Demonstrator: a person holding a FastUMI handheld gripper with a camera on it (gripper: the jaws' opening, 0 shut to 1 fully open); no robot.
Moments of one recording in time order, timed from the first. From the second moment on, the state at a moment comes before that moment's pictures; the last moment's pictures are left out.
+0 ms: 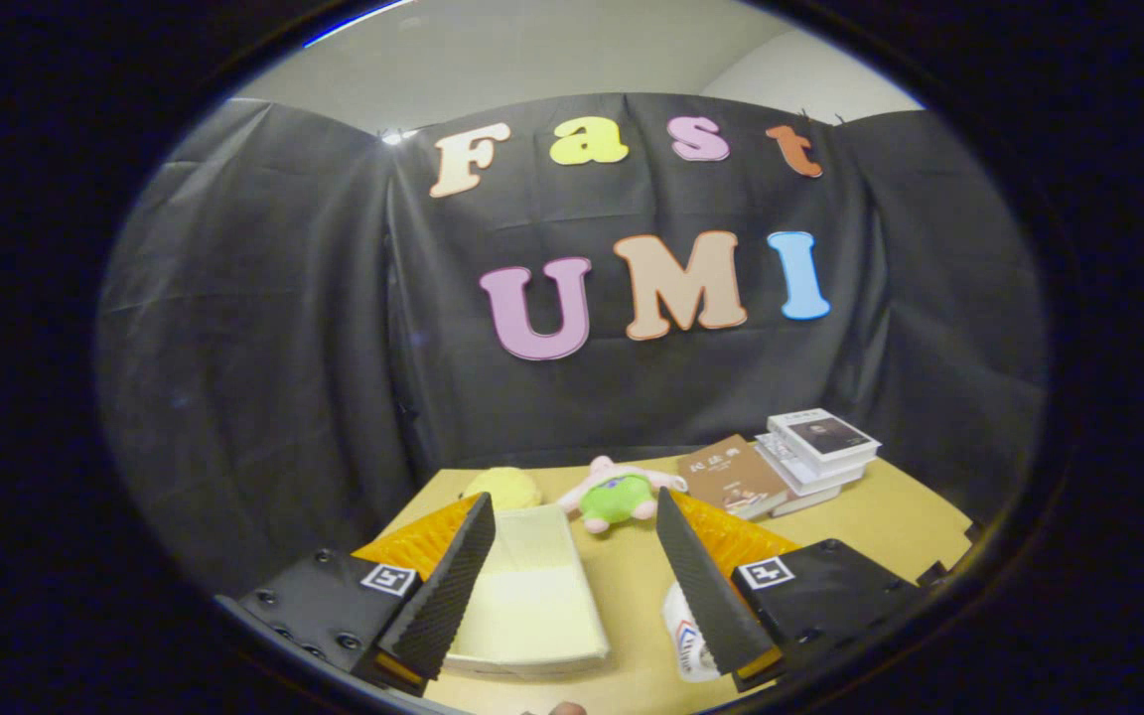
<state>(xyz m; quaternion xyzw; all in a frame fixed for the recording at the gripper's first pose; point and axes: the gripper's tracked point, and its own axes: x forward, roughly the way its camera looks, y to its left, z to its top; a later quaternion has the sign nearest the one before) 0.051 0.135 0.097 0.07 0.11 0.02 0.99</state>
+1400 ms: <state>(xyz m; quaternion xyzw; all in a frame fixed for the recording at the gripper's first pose) 0.046 -0.009 -0.190 0.00 0.48 -0.08 0.87</state>
